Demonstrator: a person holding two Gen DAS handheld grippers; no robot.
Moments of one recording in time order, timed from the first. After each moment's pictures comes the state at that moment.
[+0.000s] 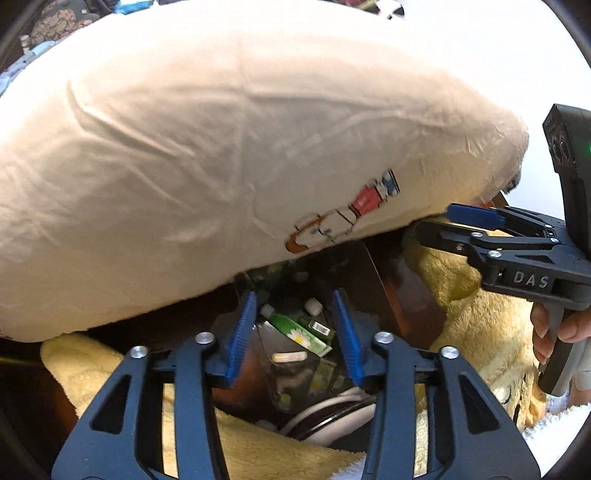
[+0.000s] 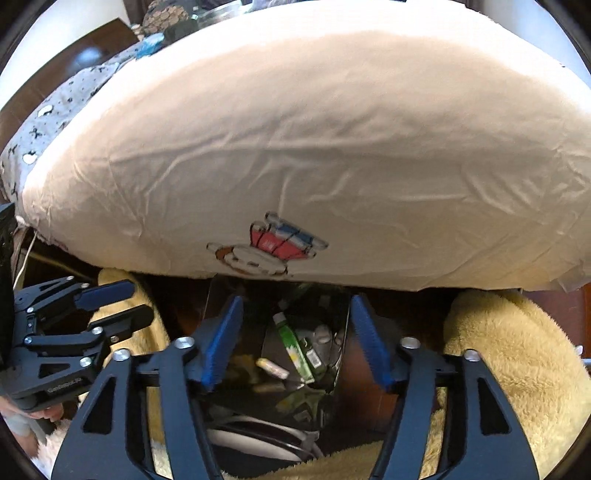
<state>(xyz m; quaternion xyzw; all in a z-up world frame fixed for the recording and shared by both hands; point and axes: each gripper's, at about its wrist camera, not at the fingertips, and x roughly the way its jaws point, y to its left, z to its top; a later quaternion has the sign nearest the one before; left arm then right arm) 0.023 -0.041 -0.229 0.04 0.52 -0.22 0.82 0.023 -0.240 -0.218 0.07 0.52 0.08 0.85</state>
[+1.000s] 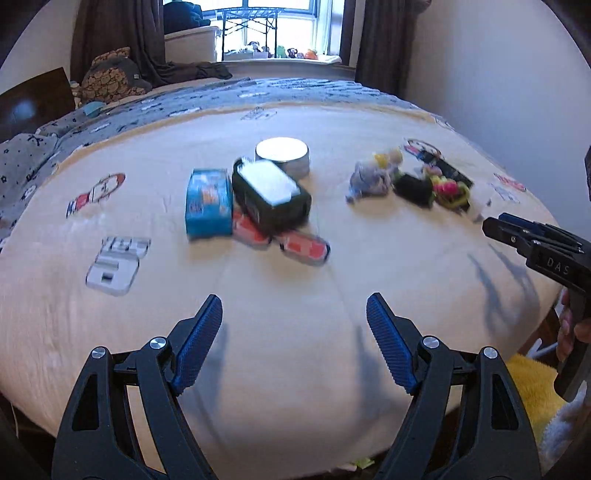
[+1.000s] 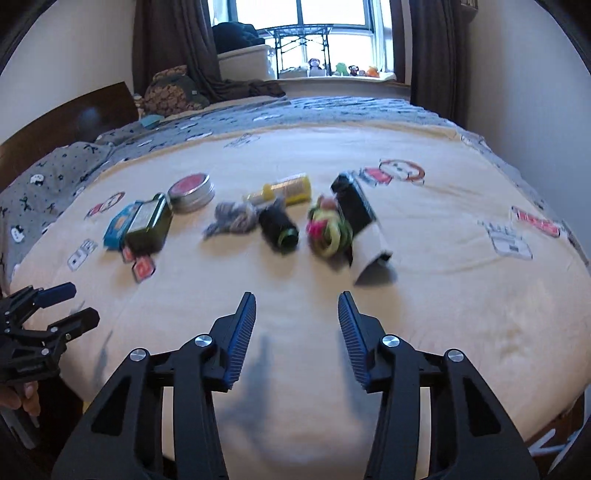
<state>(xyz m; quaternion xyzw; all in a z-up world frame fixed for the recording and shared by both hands) 0.173 -0.022 -0.103 0.03 0.38 -0.13 0.91 0.171 -0.266 -0.092 0.02 0.35 0.04 0.93</state>
